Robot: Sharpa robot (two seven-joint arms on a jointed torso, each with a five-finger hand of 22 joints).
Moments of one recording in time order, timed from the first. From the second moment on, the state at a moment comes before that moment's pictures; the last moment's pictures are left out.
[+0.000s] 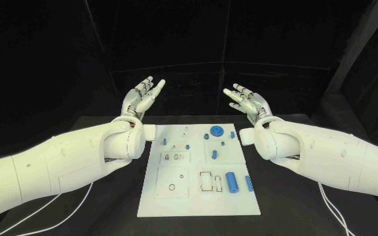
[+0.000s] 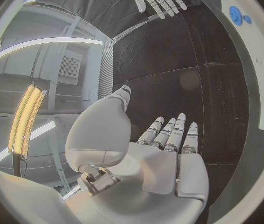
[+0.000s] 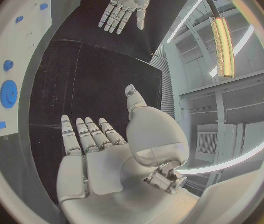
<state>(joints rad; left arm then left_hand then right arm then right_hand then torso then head) 1.18 -0.72 -0.08 1.40 0.09 -0.64 0.59 1.13 -0.08 0.14 0.28 0.08 0.25 0.14 0.03 0.03 0.21 0.20 0.02 0.03 0.32 0.19 0.03 0.04 0.15 0.08 0.28 0.01 0.02 1.14 -0.71 -0.04 1.37 -0.09 -0.54 0.42 1.07 0.15 -0.10 -0.12 0.21 0.23 0.14 0.02 0.03 0.29 0.21 0.03 0.03 0.26 0.21 0.03 0.03 0.05 0.32 0.29 0.04 0.04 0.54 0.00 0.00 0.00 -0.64</state>
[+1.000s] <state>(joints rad) 1.19 -0.88 -0.08 1.56 0.05 -0.49 0.60 1.34 -0.03 0.17 0.04 0.08 1.02 0.18 0.15 0.07 1.15 0.11 0.17 0.07 1.28 0.05 0.36 0.28 0.18 1.02 0.16 0.42 0.19 1.27 -0.70 -0.05 1.25 -0.99 -0.32 0.20 1.32 0.09 0.06 -0.29 0.25 1.00 0.19 0.11 0.07 1.16 0.12 0.12 0.06 1.29 0.05 0.24 0.11 0.17 1.02 0.16 0.46 0.22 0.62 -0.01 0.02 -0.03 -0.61</state>
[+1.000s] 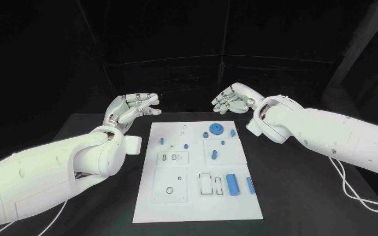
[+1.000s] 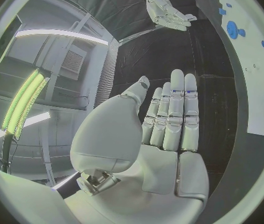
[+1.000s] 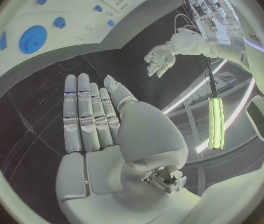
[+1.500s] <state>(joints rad) 1.19 -0.92 -0.08 1.67 0.00 -0.43 0.57 1.32 -0.04 0.21 0.03 0.08 1.04 0.17 0.12 0.07 1.21 0.10 0.12 0.08 1.29 0.04 0.43 0.40 0.18 1.05 0.15 0.46 0.21 1.28 -0.65 -0.05 1.27 -1.48 -0.22 -0.03 1.27 0.00 0.11 -0.29 0.27 1.09 0.13 0.07 0.07 1.22 0.07 0.09 0.07 1.47 -0.02 0.52 0.35 0.17 1.12 0.08 0.77 0.40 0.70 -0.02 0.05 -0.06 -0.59</state>
